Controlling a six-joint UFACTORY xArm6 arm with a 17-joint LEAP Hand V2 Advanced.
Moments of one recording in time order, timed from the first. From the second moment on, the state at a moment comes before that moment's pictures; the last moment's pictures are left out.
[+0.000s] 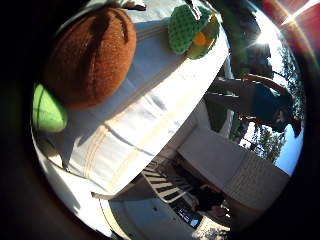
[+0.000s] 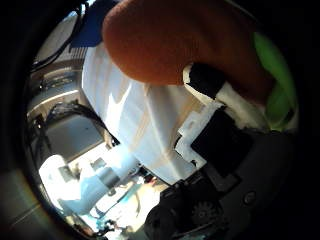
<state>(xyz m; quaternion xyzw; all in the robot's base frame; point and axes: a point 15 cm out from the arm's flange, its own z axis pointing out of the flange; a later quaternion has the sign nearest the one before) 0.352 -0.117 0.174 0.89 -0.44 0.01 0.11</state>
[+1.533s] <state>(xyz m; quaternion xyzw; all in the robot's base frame) 0.509 0.228 0.270 0.84 -0.53 -0.09 -0.06</state>
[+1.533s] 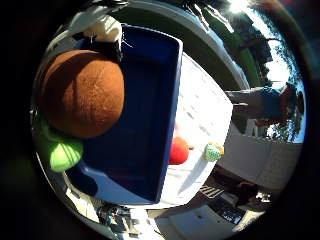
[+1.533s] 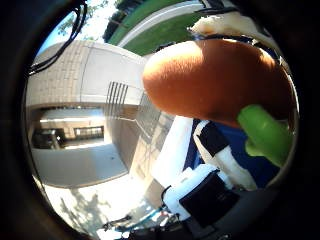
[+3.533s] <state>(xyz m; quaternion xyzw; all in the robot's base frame) 0.492 -0.173 0.176 0.72 -0.69 -0.07 0.07</state>
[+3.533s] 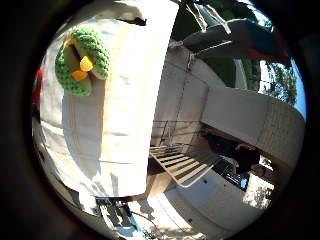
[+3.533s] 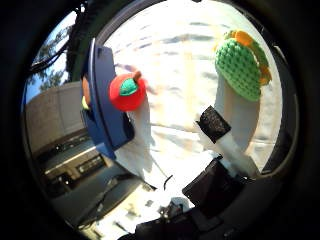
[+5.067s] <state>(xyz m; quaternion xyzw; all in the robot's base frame) 0.444 0.058 0.362 0.88 -0.46 -0.15 -0.01</state>
